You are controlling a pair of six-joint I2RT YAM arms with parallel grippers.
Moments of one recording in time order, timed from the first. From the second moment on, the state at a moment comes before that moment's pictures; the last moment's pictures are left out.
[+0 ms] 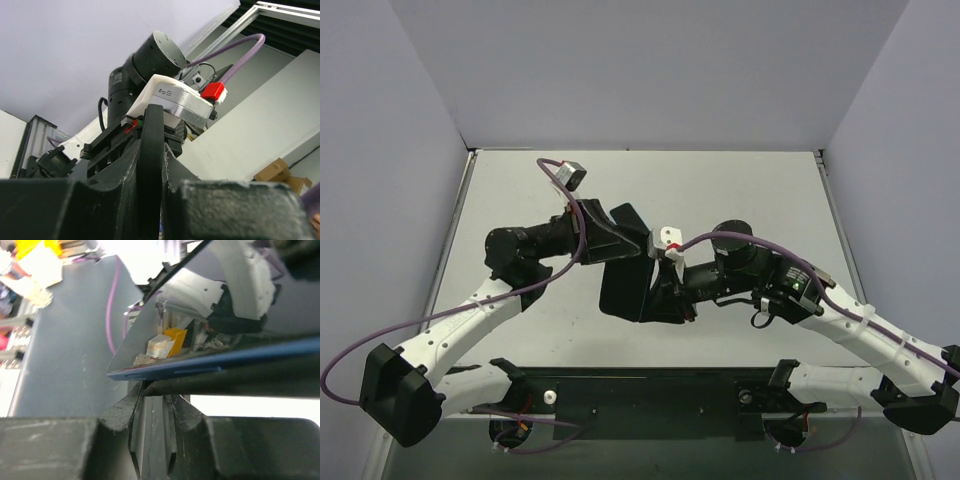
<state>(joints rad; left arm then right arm) -0.62 1.12 0.84 1.04 0.89 -1.59 0.98 1.11 1.25 -0.58 -0.67 -0.04</state>
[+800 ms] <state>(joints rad) -0.38 0.88 0.71 0.50 0.52 -1.25 0.96 0.83 0.98 -0.40 -0.01 0.67</state>
